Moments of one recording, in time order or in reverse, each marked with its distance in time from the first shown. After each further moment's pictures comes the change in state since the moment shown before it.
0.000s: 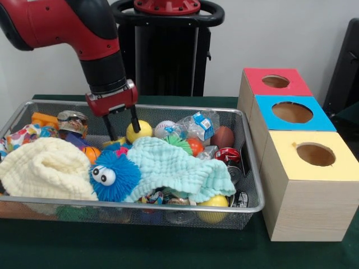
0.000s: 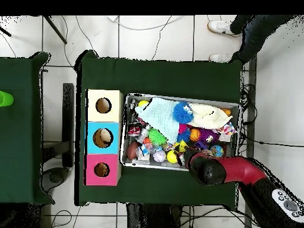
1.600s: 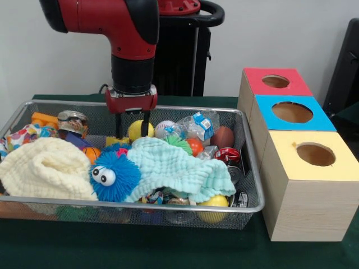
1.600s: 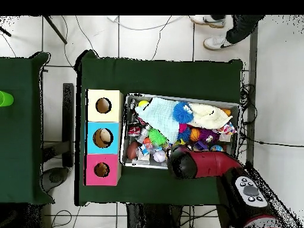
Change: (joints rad) arm 0.489 -0.073 -0.444 -0.083 0.207 -0.129 0.123
